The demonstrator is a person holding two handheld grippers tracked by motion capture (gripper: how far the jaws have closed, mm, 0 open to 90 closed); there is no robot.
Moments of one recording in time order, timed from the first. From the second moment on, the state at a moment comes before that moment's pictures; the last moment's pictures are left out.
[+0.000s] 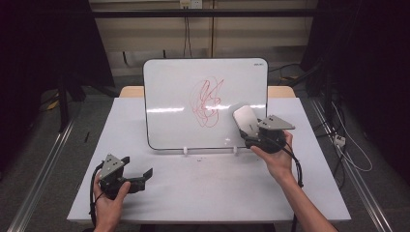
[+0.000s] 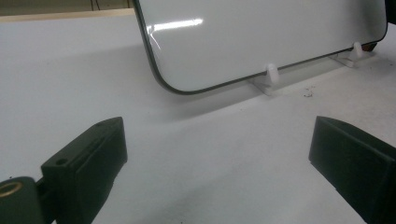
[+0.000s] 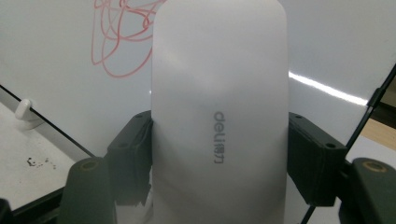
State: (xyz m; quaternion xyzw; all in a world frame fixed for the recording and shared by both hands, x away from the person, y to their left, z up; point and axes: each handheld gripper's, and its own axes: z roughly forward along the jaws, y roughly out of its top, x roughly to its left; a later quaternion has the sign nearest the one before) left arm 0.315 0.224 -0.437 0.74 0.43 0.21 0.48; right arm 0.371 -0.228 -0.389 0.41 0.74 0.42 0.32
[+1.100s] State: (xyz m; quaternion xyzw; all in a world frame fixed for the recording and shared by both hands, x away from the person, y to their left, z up) left arm 0.318 0.224 -0.439 0.75 0.43 0.20 0.47; right arm 0.388 -0.207 -0.357 0.37 0.74 0.44 0.35
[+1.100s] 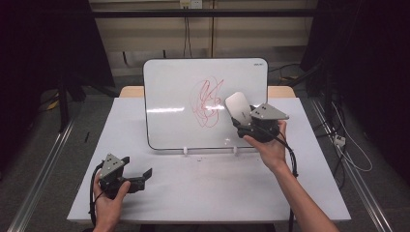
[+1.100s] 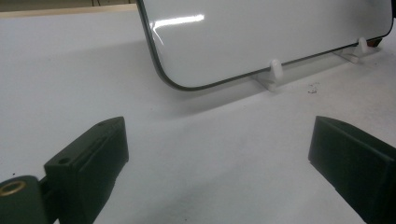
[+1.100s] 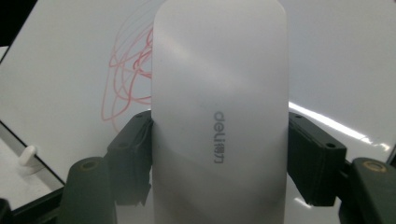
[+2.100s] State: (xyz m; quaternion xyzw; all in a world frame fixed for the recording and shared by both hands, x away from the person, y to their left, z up) left arm 0.320 0.222 -0.441 0.76 0.42 0.19 0.47; right arm 0.437 -0.168 -0.326 0.35 0.74 0.42 0.40
